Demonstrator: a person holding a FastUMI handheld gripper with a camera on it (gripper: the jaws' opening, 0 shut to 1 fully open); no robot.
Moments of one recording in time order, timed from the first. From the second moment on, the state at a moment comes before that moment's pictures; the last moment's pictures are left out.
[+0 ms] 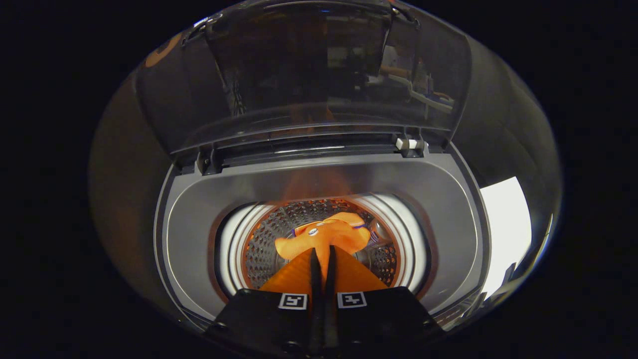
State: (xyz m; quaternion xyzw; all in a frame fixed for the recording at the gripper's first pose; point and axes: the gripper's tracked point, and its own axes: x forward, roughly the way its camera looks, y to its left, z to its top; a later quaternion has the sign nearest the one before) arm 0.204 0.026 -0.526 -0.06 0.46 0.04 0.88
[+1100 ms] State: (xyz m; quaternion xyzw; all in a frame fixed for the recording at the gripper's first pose) arm 0.187 0.048 -0.348 -0.09 0.38 0.08 0.92
